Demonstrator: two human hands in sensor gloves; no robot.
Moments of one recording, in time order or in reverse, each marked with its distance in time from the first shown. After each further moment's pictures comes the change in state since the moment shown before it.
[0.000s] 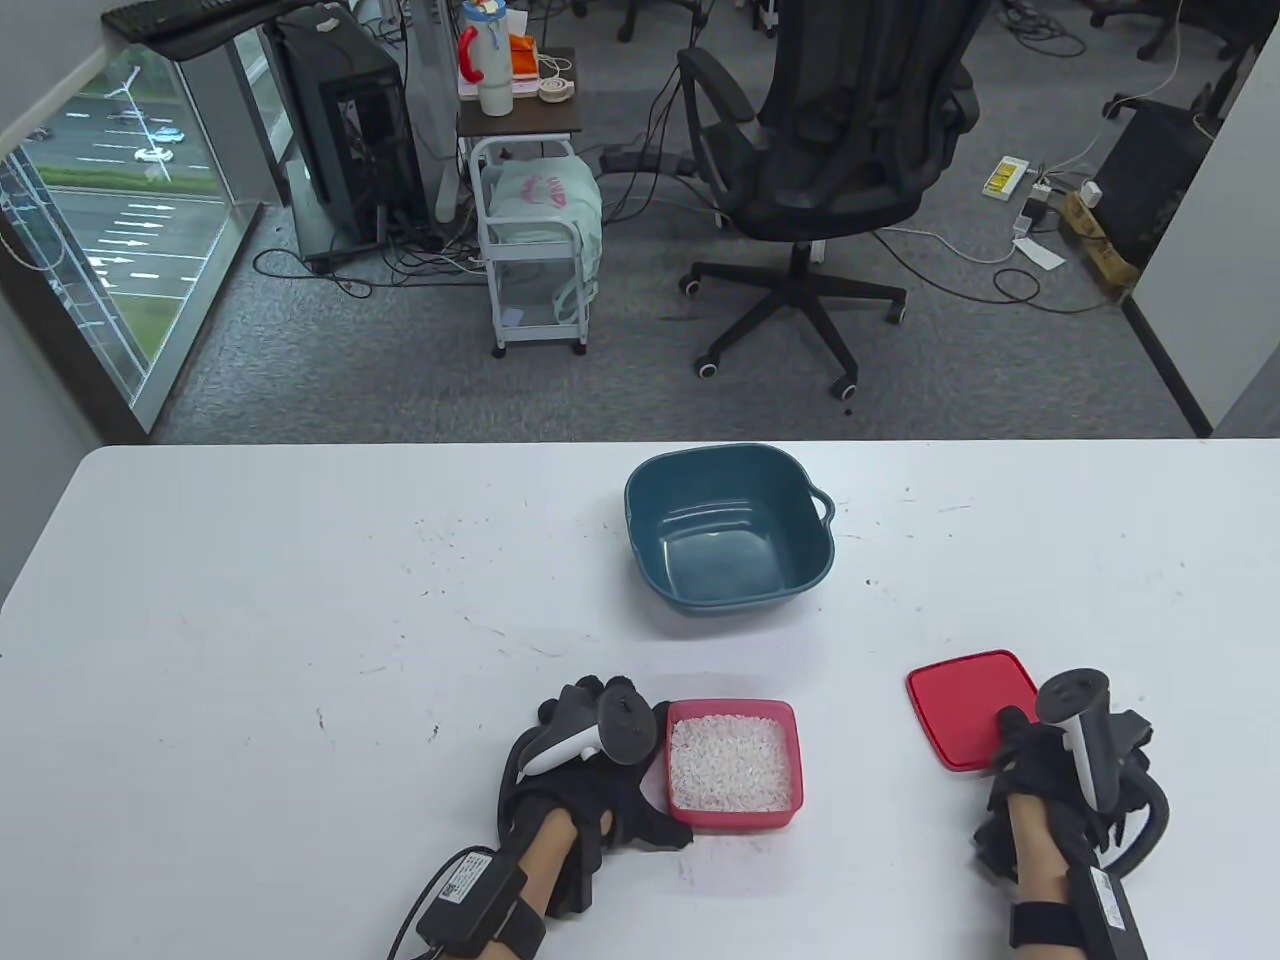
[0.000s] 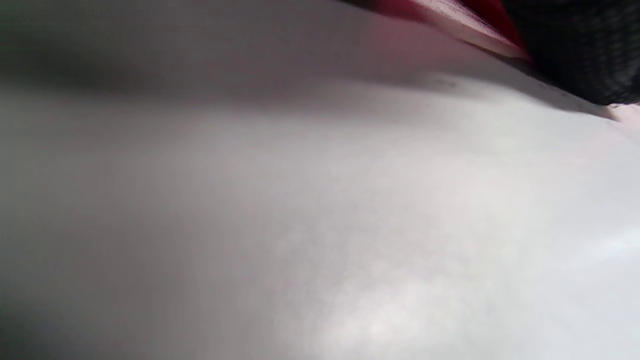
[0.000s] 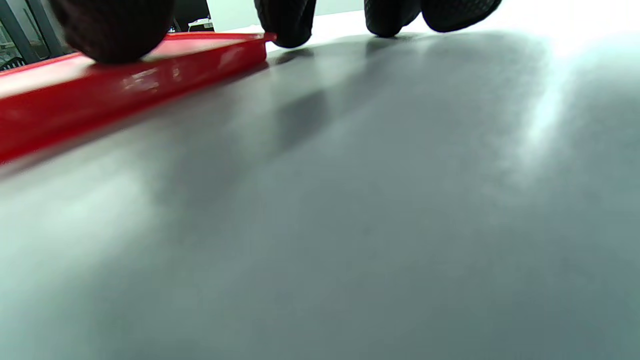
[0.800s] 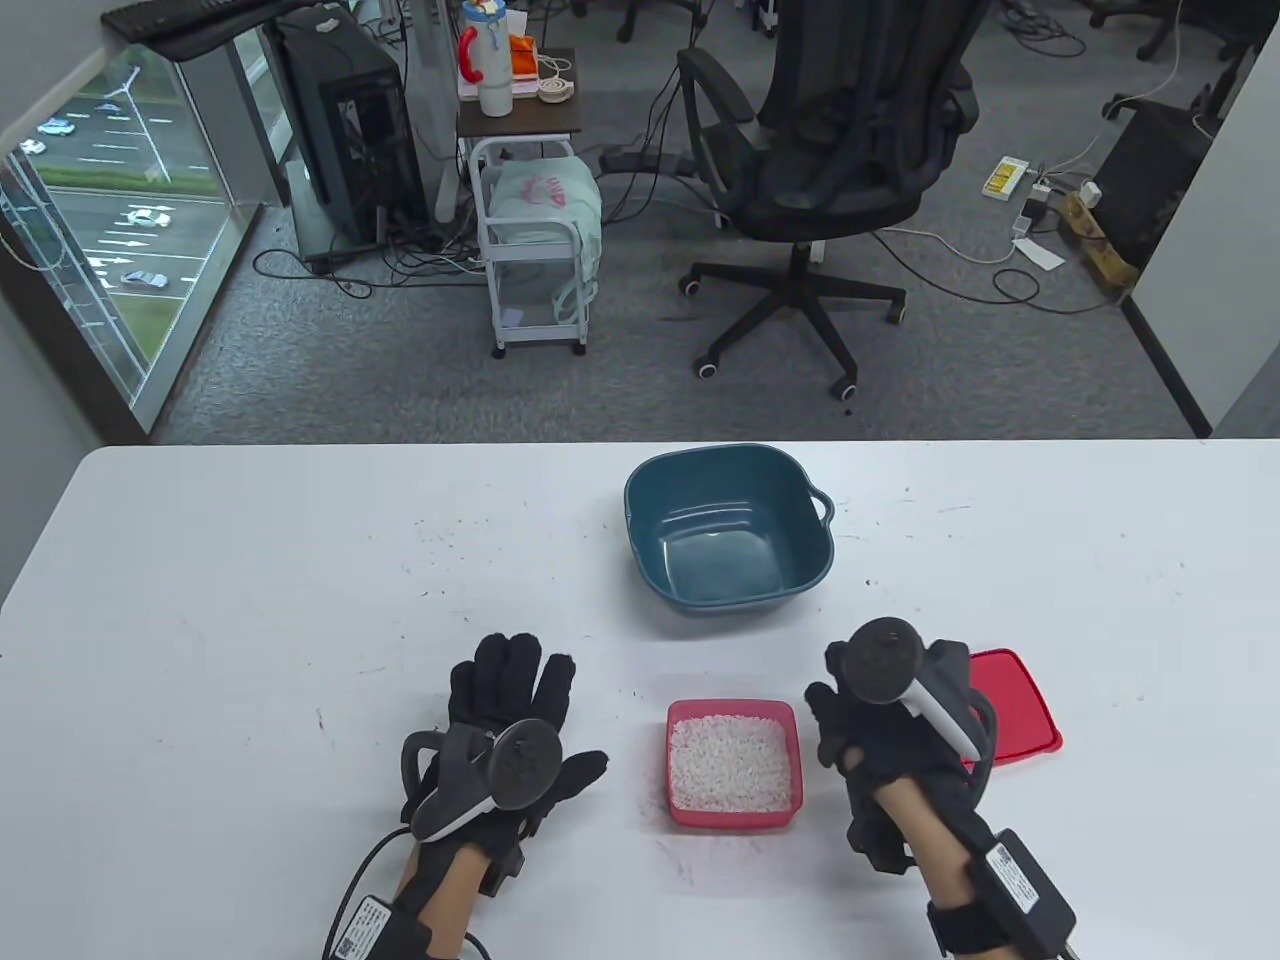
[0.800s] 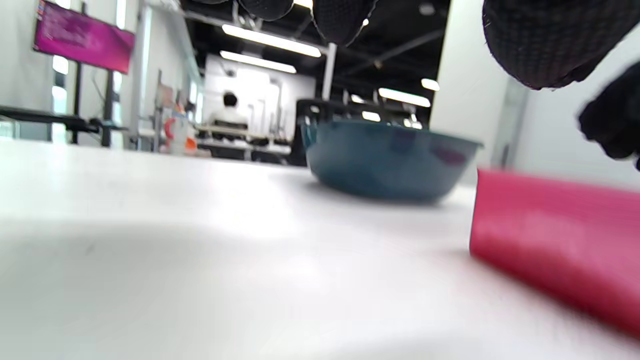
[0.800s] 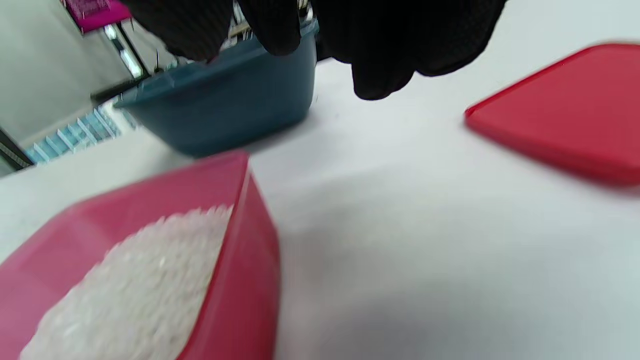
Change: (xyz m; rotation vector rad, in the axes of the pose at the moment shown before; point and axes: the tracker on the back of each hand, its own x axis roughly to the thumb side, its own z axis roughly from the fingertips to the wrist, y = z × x) left_hand -0.029 0.037 0.097 0.633 0.022 -0.277; right_hand 0.141 -0.022 0.139 0.342 -0.784 0.064
